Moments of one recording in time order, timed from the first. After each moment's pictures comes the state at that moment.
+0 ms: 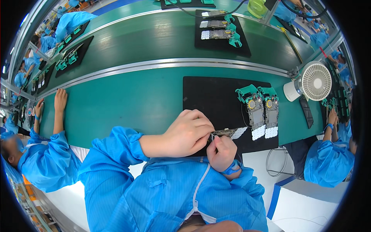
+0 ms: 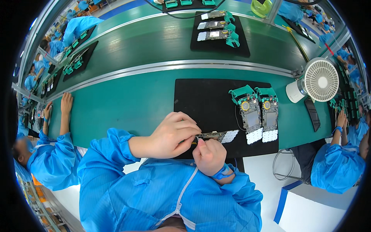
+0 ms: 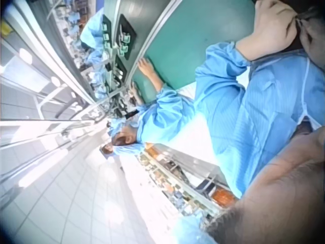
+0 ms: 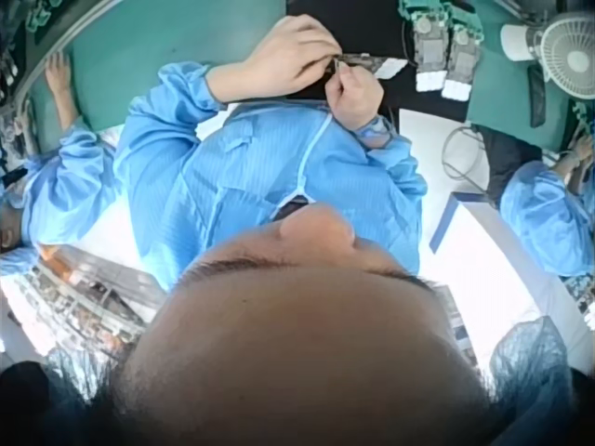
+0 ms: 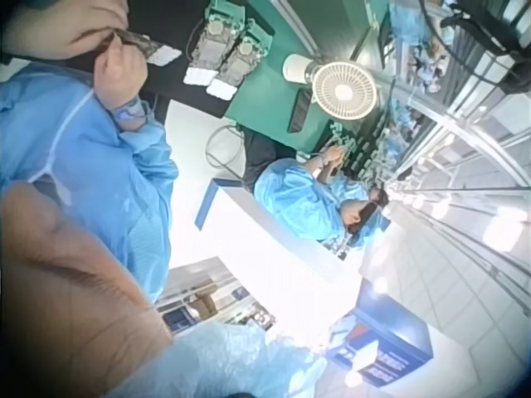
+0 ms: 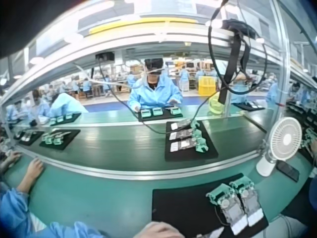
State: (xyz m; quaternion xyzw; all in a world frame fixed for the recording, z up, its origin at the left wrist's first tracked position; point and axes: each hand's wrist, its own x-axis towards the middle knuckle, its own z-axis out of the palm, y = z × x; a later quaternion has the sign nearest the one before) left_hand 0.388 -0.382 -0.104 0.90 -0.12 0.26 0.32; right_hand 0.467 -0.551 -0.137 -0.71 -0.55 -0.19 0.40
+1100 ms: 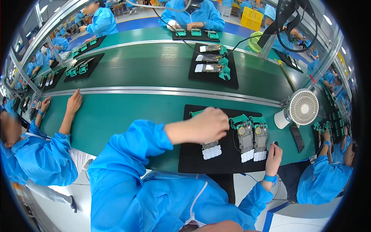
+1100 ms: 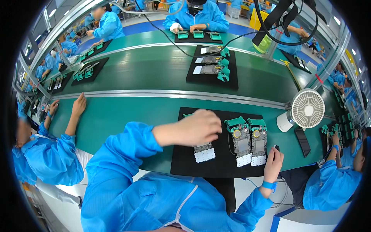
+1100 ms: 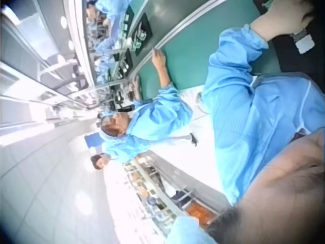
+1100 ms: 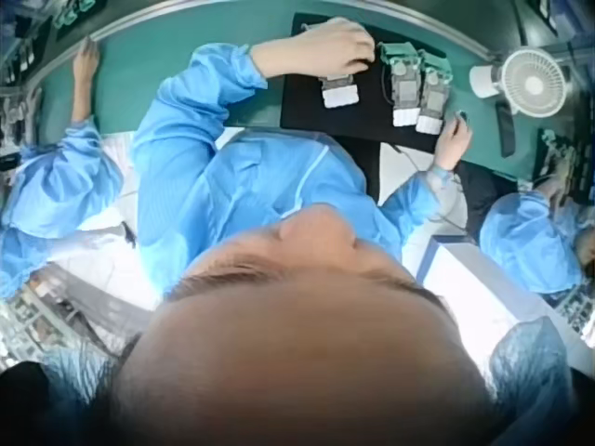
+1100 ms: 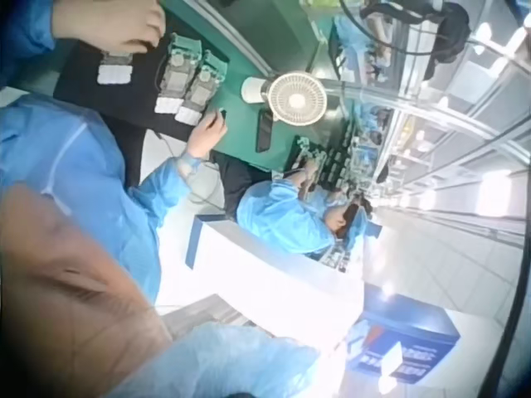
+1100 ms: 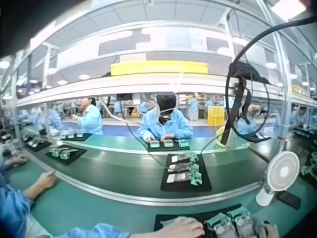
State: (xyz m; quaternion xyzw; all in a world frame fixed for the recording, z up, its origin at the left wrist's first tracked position) left_hand 0.479 -0.360 -0.086 0.94 -0.21 0.23 0.18; right_hand 0.641 -0.700 -0.133 -0.89 -0.24 -0.21 0.34
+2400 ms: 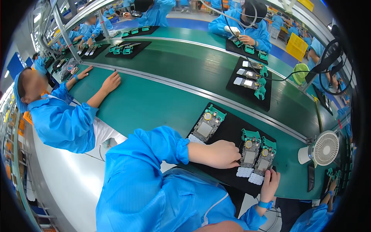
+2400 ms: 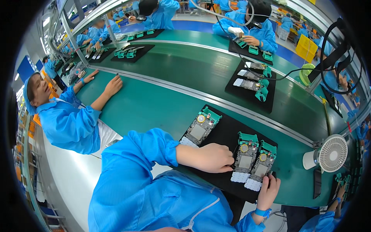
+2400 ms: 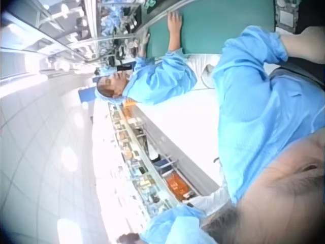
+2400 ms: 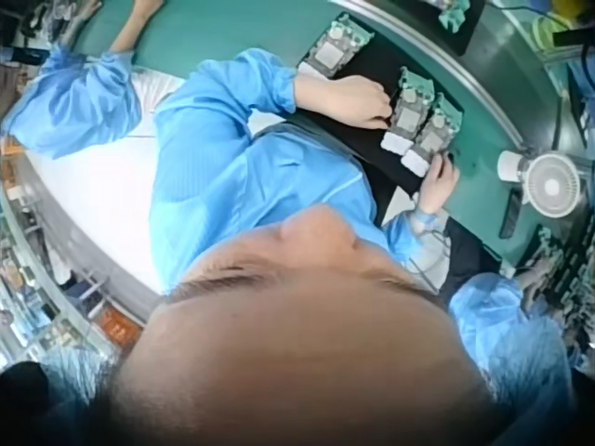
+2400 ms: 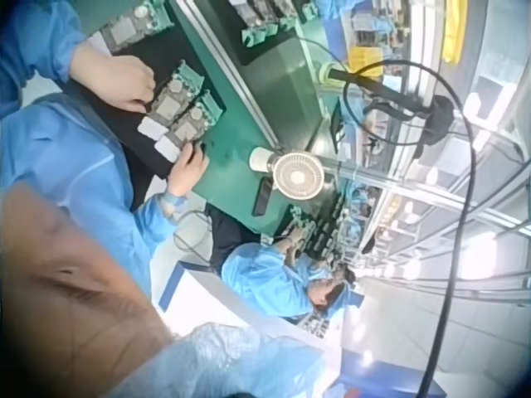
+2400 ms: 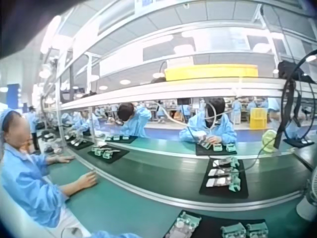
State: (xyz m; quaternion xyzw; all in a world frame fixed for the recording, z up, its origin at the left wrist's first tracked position) left_hand 0.462 -0.446 -0.094 0.96 -0.09 0.16 0.22; right_hand 0.627 -0.698 -0.105 -0.87 -0.36 -0.05 0.33
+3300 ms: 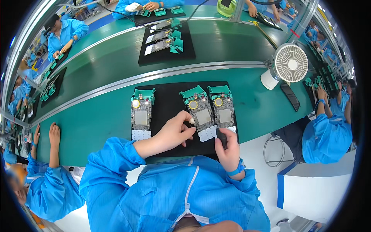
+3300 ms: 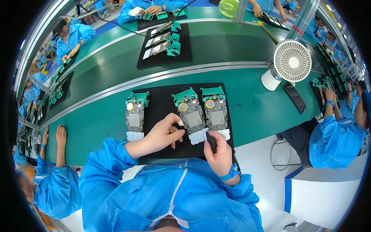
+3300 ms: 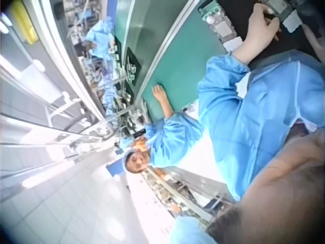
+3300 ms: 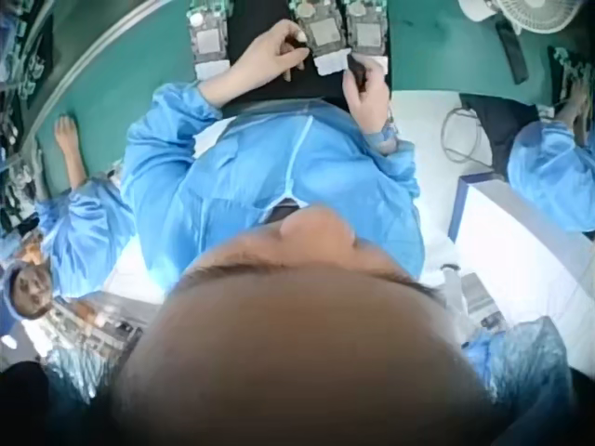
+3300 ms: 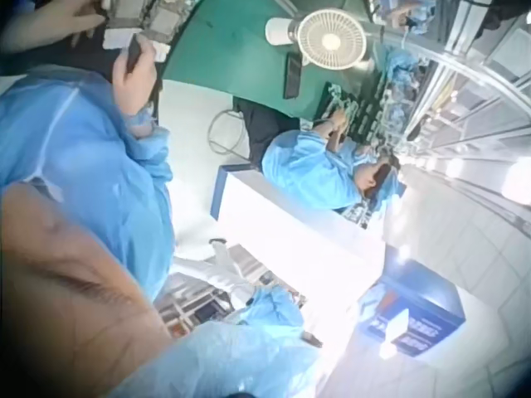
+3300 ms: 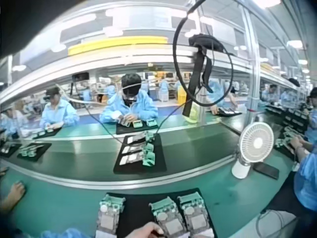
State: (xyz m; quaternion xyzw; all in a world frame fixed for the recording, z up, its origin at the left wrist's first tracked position) left_hand 0.479 -0.456 -0.099 0.74 0.11 -0.05 0.66; right_hand 0.551 -0.675 -0.137 -0.76 -0.33 -0.02 0.56
